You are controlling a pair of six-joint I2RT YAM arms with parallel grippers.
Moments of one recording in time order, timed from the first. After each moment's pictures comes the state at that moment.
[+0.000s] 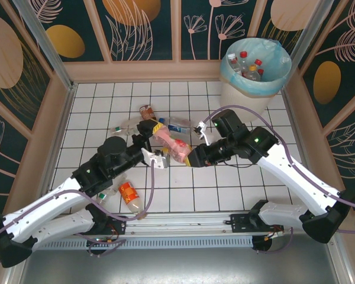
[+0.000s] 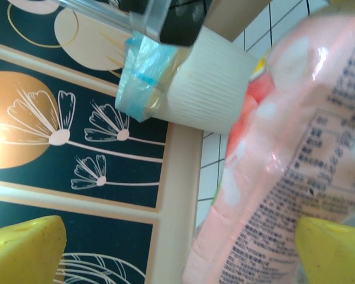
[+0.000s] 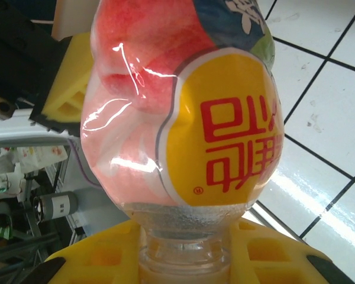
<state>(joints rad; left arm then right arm) -0.89 0.85 0.78 -0.12 -0.03 1.13 0.77 1.16 1.24 -0.99 -0.63 0.48</state>
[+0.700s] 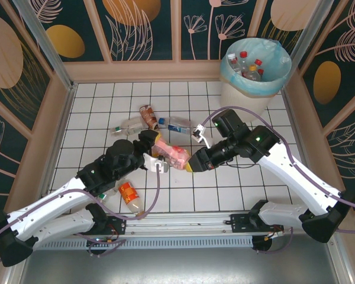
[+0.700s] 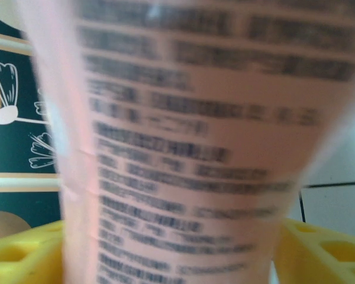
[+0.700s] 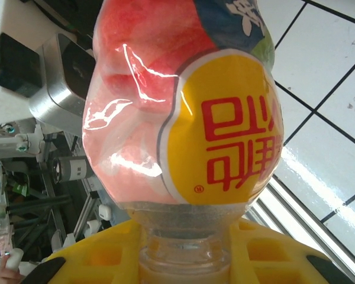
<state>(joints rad) -0.89 0.88 0.73 -0.21 -0.11 1.20 0.77 1.17 1.27 -1.07 -0.74 0.39</state>
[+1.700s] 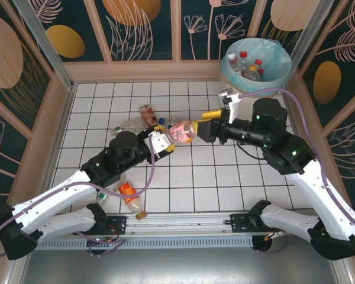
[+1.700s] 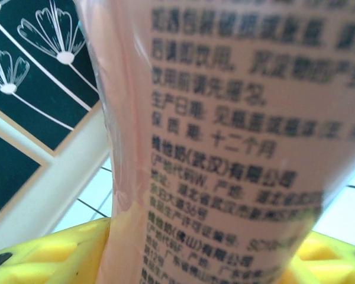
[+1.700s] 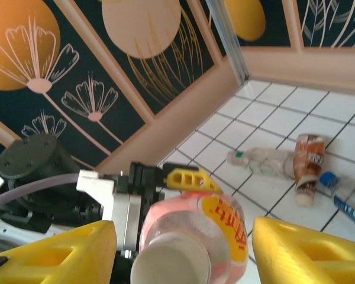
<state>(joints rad) -0.89 0.98 0.83 -0.14 -0.04 0.41 0.71 0.98 1.36 -0.58 -0.39 0.37</state>
